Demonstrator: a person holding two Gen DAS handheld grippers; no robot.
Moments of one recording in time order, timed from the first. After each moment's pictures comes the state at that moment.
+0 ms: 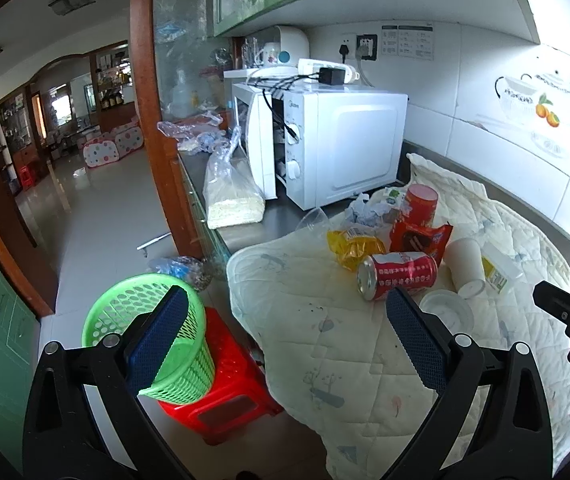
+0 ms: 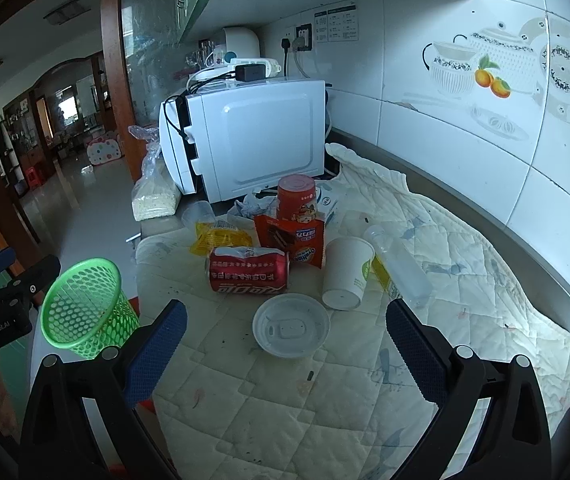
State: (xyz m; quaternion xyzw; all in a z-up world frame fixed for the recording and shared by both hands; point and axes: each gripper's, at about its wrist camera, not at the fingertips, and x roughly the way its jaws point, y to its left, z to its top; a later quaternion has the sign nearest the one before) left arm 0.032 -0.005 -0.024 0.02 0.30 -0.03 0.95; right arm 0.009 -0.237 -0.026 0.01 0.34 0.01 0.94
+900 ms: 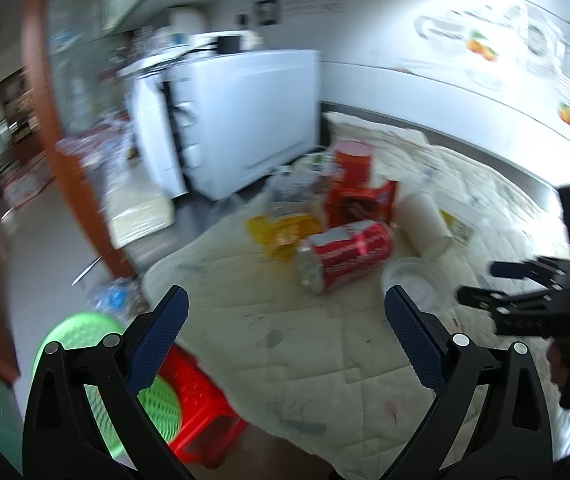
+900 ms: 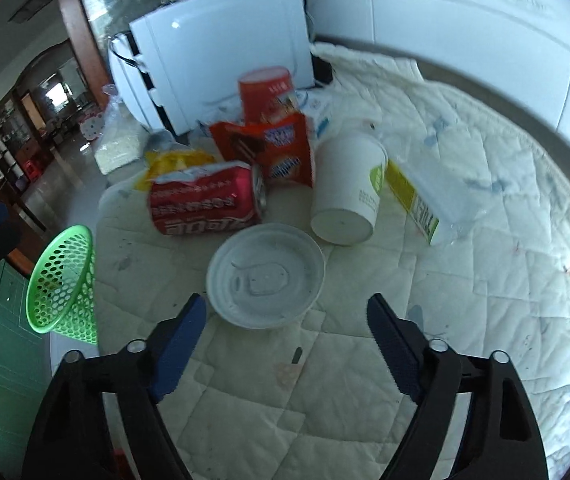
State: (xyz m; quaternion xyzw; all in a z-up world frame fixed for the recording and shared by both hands) left arm 0.089 -0.044 -0.069 0.09 0.32 -0.21 0.92; right arm 0.070 -0.274 -0.137 0.08 0.45 0.02 0.89
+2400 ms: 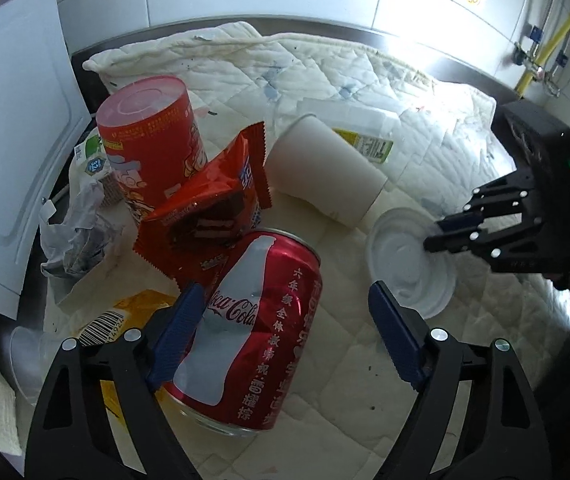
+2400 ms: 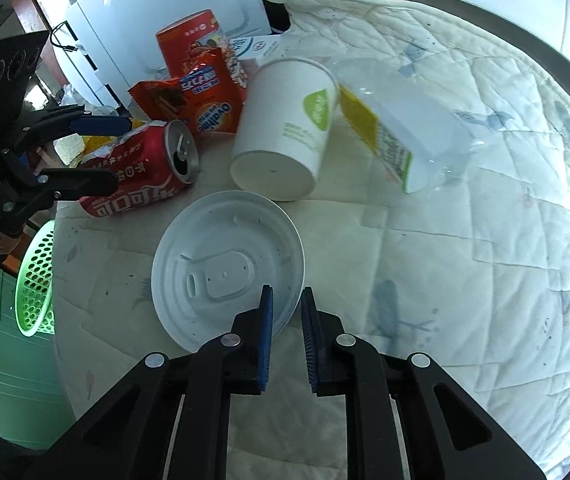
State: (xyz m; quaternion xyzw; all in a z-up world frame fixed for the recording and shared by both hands) left arm 0.221 -0.169 -0.147 0.24 0.42 -0.53 0.70; right arm 0.082 -0.322 -0.179 0.12 0.51 0.00 0.85
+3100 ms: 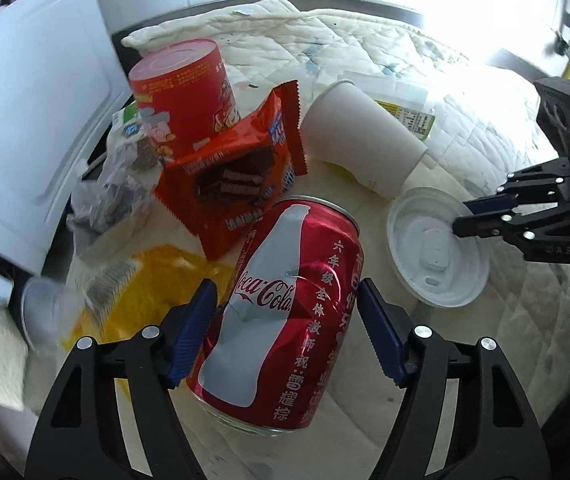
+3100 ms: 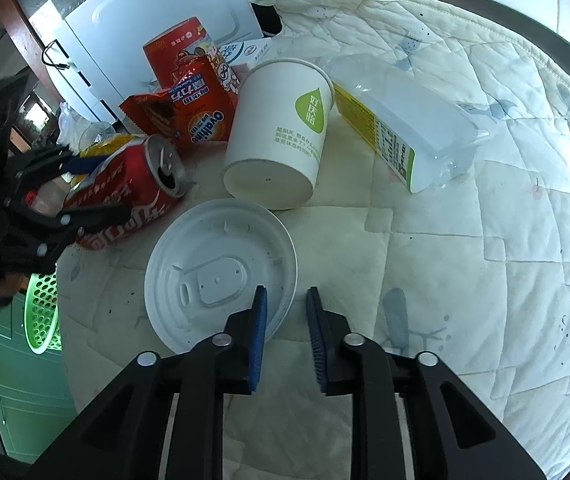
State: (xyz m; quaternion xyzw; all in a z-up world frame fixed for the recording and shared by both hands) left arm 0.202 -0.161 -0.159 0.26 0.43 -0.44 0.75; right arm 0.088 -0.322 -0.184 0.15 0.50 0.00 0.86
